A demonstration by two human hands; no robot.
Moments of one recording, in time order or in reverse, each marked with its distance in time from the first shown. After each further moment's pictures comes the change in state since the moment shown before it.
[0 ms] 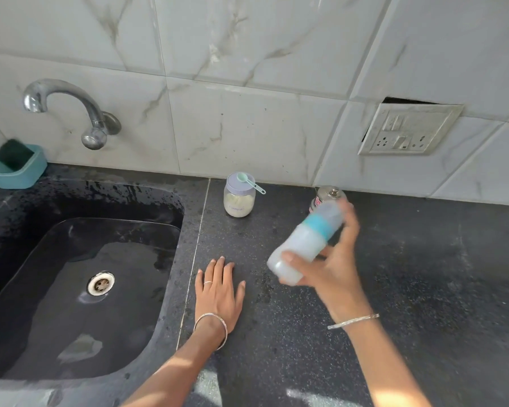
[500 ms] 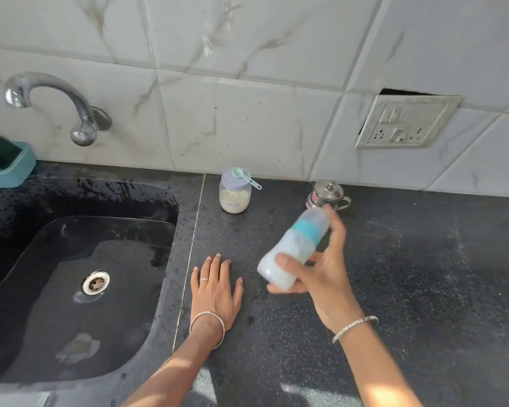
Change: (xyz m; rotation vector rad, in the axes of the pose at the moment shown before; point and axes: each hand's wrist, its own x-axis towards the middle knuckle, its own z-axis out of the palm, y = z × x) left_hand -0.003 -0.001 0.001 -0.002 0.052 0.002; right_hand -0.007 0.014 0.009 0.174 -0.050 0.127
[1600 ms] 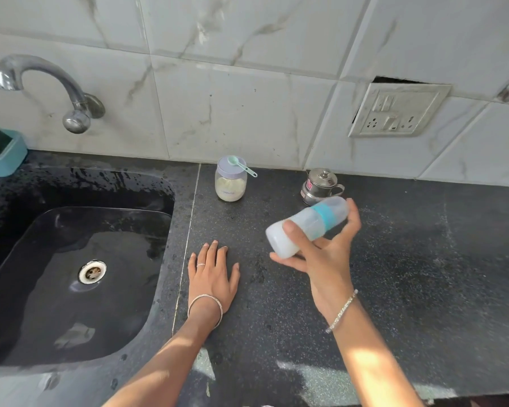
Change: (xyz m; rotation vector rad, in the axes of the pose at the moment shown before) left_hand 0.000 0.001 -0.005 -0.029 -0.001 0.007; right_hand -0.014 -0.009 0.010 0.103 0.166 -0.050
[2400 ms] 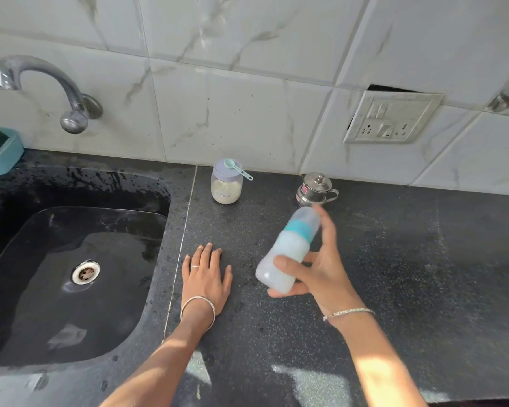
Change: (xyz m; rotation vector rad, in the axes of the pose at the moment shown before) left_hand 0.000 -0.005 0.012 0.014 0.037 -0.009; right_hand -0.006 -0.003 -0.028 -0.142 -0.187 0.119
